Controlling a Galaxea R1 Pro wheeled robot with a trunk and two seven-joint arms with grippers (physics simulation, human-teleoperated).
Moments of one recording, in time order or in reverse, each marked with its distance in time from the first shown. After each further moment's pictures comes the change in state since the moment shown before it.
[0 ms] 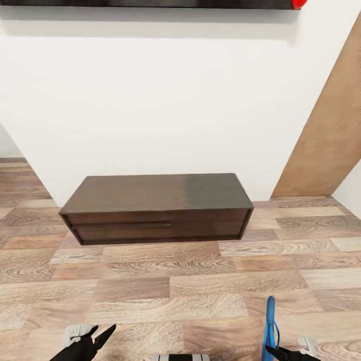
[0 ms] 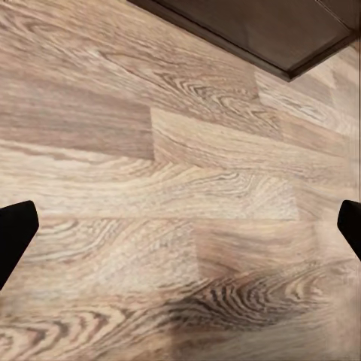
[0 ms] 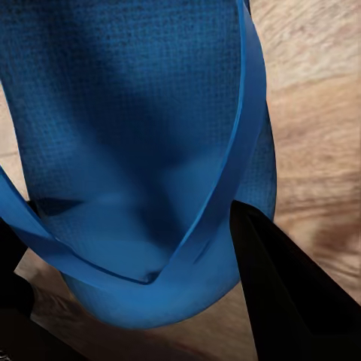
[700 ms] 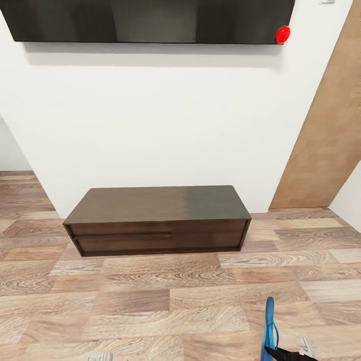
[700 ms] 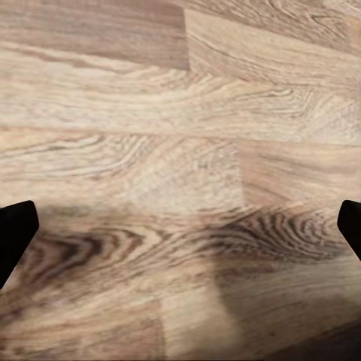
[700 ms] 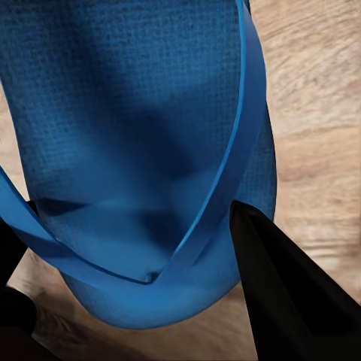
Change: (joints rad) left arm -0.010 -0.131 -0.016 0.186 -0.288 -0.039 0.121; right arm 0.000 0.006 0.000 0.006 0.001 -0.004 -0.007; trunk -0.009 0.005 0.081
